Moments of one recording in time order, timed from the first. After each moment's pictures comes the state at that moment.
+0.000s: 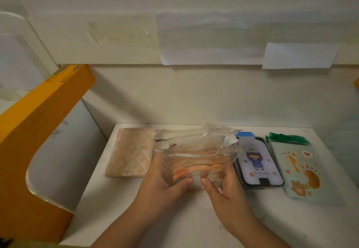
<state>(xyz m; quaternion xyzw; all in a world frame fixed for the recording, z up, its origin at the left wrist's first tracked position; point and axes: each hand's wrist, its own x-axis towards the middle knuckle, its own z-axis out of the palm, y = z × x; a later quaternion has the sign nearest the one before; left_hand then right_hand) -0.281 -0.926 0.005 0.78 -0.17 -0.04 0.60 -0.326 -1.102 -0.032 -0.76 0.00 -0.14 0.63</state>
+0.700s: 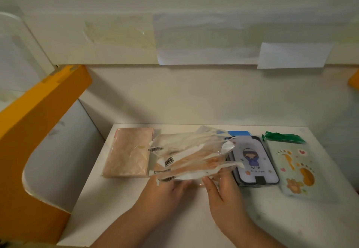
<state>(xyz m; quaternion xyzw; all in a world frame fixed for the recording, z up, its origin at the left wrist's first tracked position) -0.279 -0.933 -0.015 0.90 -0.28 0.02 0.34 -0.332 -1.098 -0.035 -0.83 0.06 -0.15 0.54</state>
